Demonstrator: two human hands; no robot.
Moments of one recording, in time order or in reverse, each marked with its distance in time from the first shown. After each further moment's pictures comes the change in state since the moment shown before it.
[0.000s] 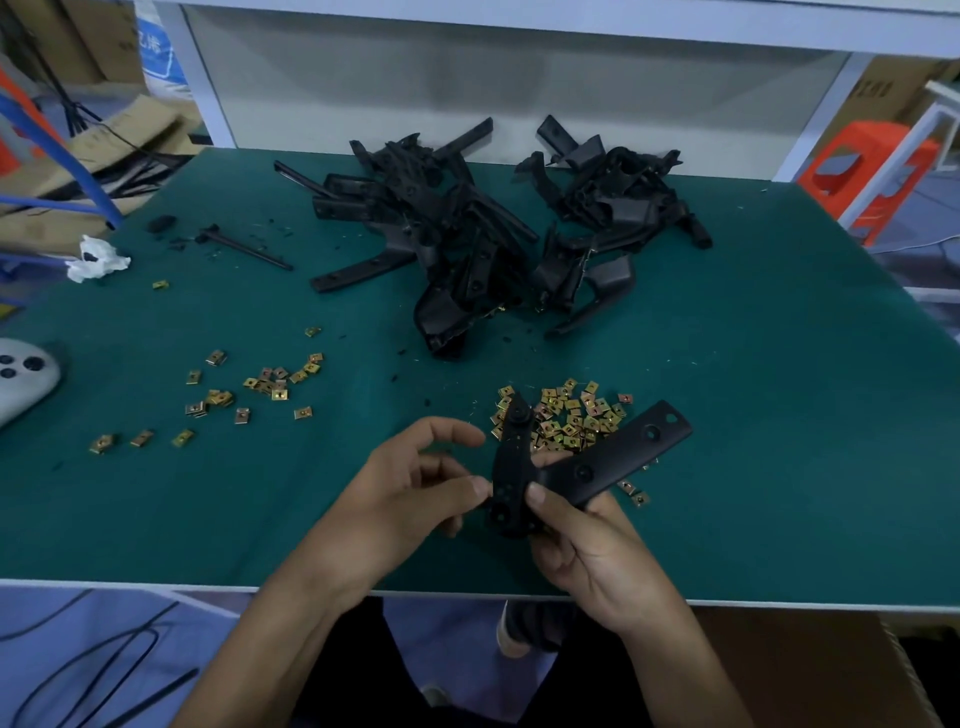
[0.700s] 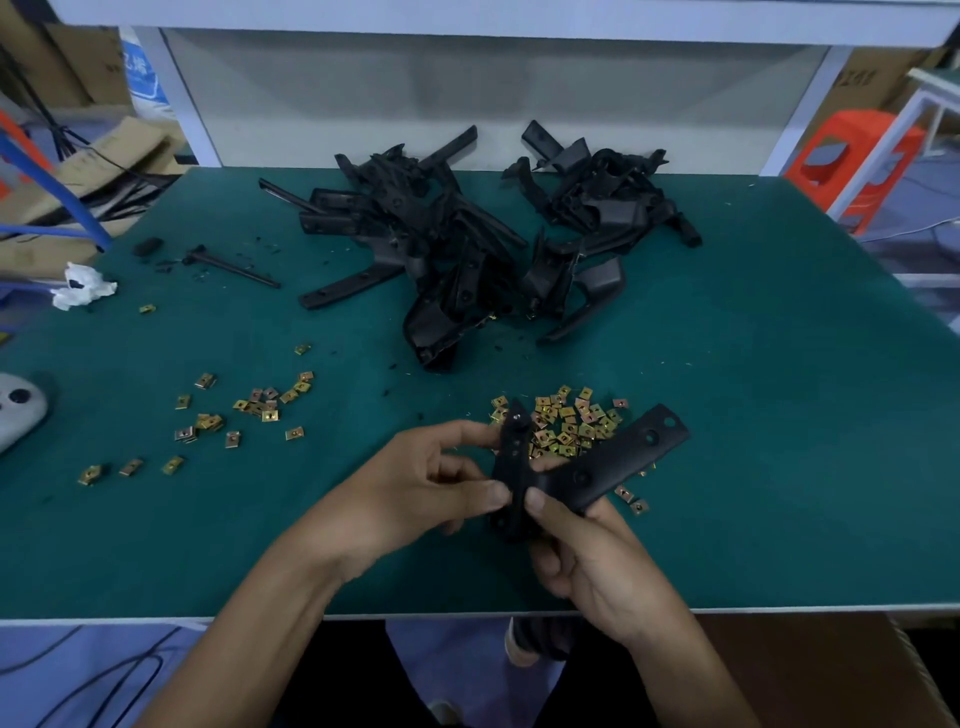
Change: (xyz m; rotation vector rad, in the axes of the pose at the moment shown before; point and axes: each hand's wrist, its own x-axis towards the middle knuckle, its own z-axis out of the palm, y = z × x) left_hand 0.029 0.013 -0.007 0.126 -0.283 -0.015; right_hand 0.002 -0.002 -0.002 -0.019 0.073 0.039
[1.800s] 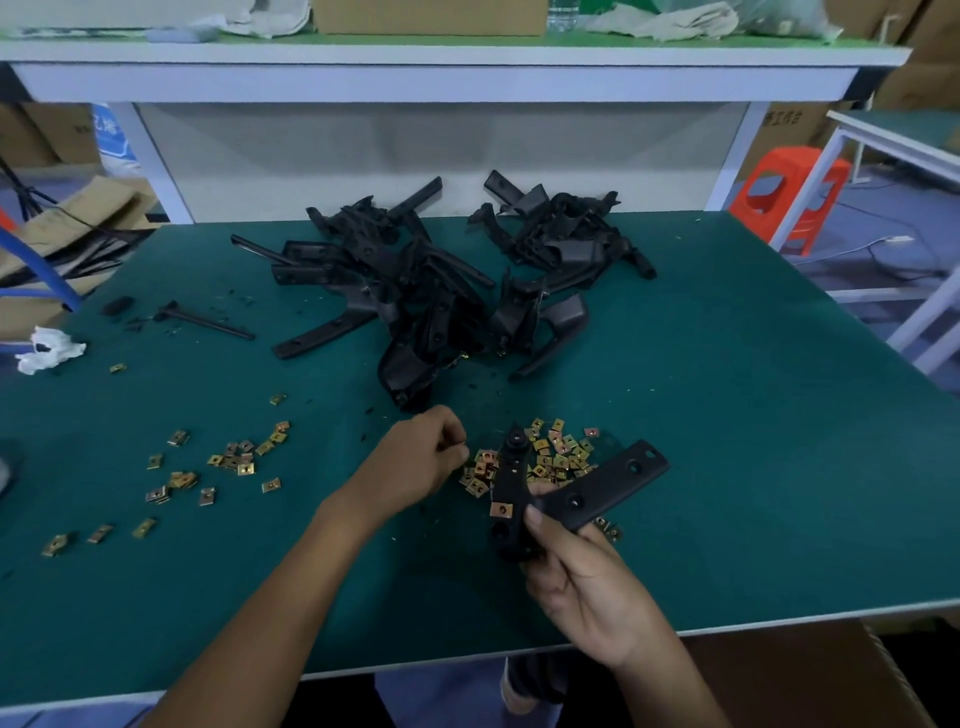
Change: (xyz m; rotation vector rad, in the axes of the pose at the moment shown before) left_hand 0.088 -0.018 -0.027 0.755 0.289 0.008; right_hand 0.000 -0.006 -0.004 0.274 0.056 0.004
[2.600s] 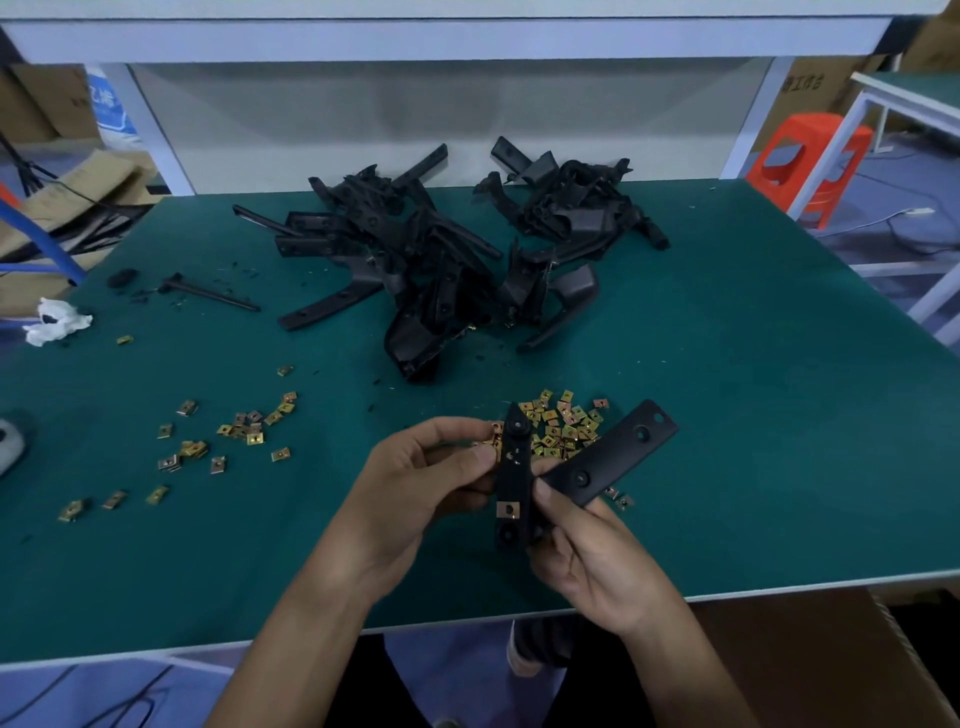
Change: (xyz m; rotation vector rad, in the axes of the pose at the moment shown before) left_hand -0.094 0.051 -0.005 -1.137 -0.027 -0.144; right_hand -0.001 0.003 -0.005 -0.144 -0.187 -0.023
